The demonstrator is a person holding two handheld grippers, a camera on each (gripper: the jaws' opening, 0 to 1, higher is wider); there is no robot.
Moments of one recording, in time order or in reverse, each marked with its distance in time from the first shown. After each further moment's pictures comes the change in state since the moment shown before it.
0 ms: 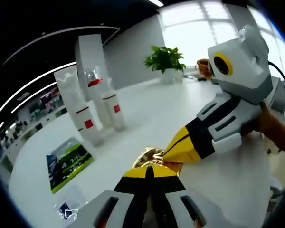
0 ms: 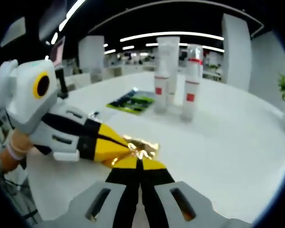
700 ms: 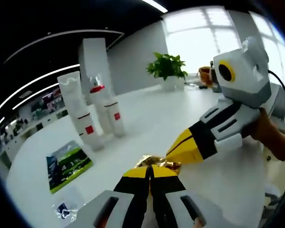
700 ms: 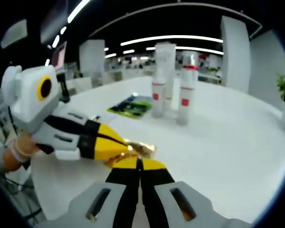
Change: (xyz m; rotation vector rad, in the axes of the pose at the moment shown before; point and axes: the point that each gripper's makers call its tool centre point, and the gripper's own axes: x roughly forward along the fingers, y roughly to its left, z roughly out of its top) left arm 0.002 -0.006 0.008 -0.020 -0.035 0.010; right arm -0.014 -0.006 0.004 0.011 -0.032 0.006
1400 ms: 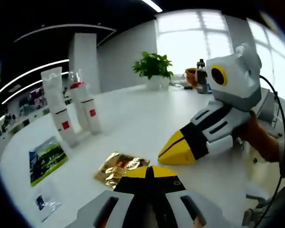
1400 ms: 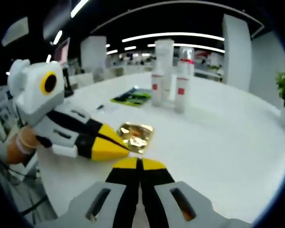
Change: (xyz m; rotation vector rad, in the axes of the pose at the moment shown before) left arm -0.012 -0.047 0.005 -0.047 -0.052 -0.139; right arm -0.032 -0.001 -0.024 -0.010 0.018 0.009
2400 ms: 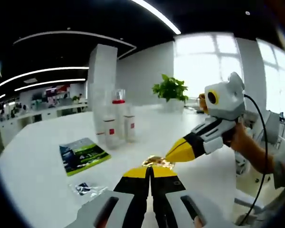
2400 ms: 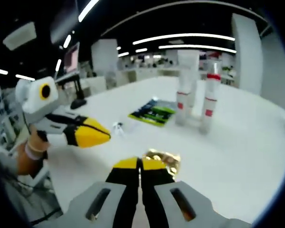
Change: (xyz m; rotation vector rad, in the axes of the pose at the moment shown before) left arm -0.066 0.051 0.014 -0.114 -0.125 0.048; right arm 0.020 0.034 0.040 0.000 -0.013 0.110
